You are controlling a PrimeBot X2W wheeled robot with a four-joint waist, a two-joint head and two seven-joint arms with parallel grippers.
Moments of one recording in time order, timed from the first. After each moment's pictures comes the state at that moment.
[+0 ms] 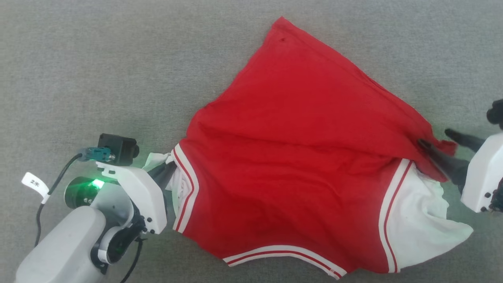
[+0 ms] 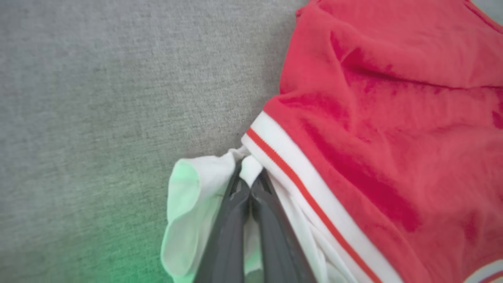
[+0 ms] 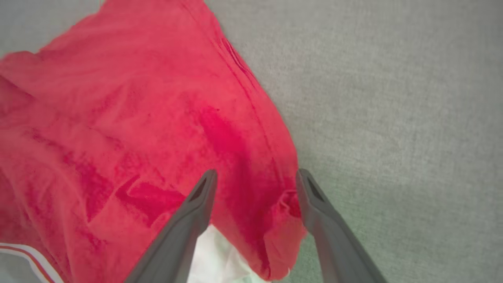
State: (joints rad) left arm -0.45 0.59 -0.60 0.15 -0.91 0.11 0.27; right arm -0.29 -0.53 0.05 -0.13 0.71 0.13 0.77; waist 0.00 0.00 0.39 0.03
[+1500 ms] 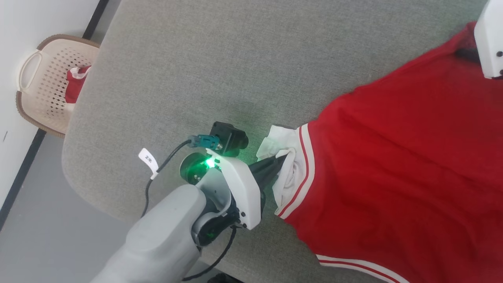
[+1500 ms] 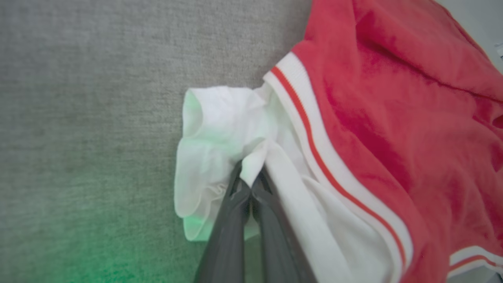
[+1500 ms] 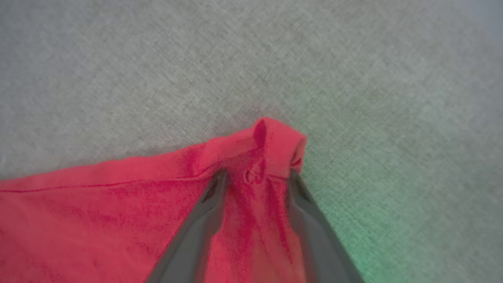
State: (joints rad) left arm -0.65 0.22 -0.77 0.43 -0.89 -0.10 0.16; right arm -1.21 -0.62 0.73 0.70 0.82 0.13 0.93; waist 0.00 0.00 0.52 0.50
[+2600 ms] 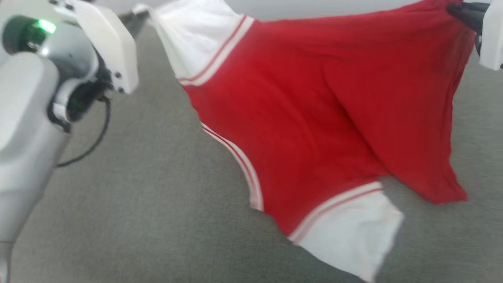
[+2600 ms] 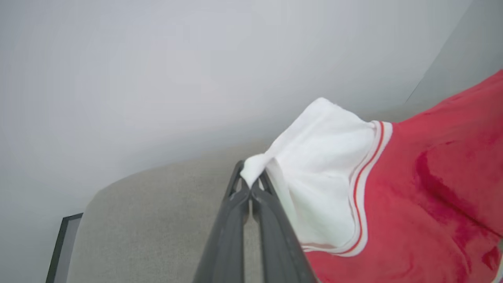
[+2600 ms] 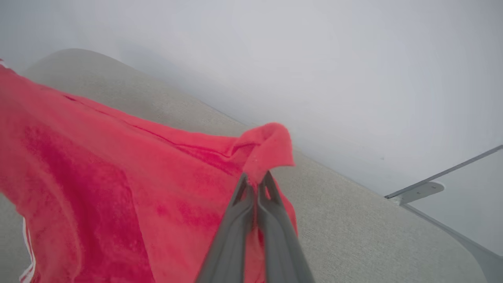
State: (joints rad) left arm -1.04 0.57 -0.62 0.34 -0.85 0.05 0.43; right arm -1.19 -0.71 0.76 0.50 0.98 0.13 0.57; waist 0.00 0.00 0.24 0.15
